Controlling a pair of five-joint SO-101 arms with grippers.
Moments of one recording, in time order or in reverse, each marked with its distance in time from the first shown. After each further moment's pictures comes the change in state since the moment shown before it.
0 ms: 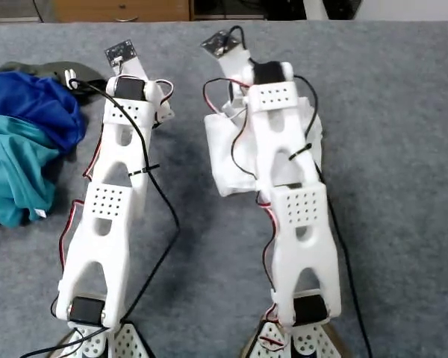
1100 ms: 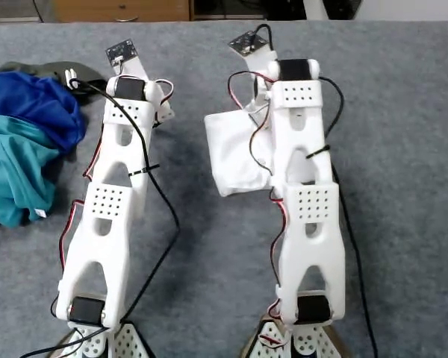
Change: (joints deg) left arm 0.0 0.0 0.0 -0.4 -0.5; right arm 6.5 1.1 -7.0 11.1 0.0
